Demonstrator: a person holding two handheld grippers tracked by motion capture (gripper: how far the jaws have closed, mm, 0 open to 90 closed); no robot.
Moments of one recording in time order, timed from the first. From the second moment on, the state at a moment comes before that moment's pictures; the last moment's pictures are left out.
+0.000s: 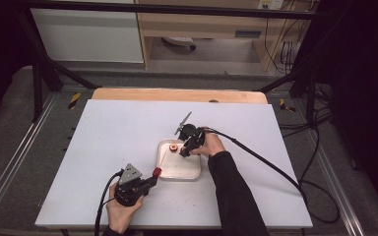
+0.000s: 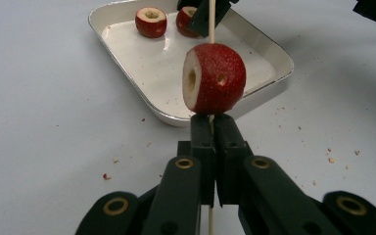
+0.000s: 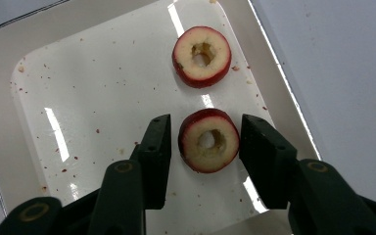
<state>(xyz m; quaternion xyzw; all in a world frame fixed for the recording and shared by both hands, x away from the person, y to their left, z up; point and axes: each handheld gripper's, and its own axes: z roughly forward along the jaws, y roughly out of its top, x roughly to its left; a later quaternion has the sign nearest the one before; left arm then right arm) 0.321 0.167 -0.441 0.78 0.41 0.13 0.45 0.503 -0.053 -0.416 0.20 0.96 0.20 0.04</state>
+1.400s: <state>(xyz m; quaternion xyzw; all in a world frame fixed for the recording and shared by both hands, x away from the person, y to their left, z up) 0.309 0.144 -0.441 0.76 0.43 0.12 0.48 0.434 -0.122 -0.363 0.45 0.73 0.52 -0.02</state>
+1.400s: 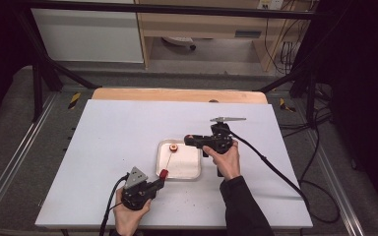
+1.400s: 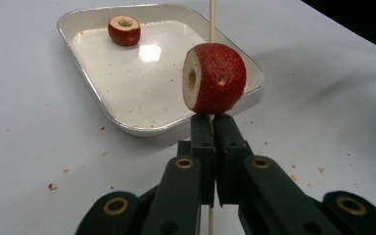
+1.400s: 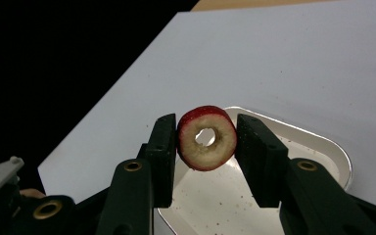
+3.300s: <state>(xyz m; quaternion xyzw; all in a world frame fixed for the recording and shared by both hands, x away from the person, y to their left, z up) 0.319 0.097 -0.412 0.71 0.46 0.05 0.53 0.404 -0.126 -0.380 0.44 0.59 0.68 -0.01</state>
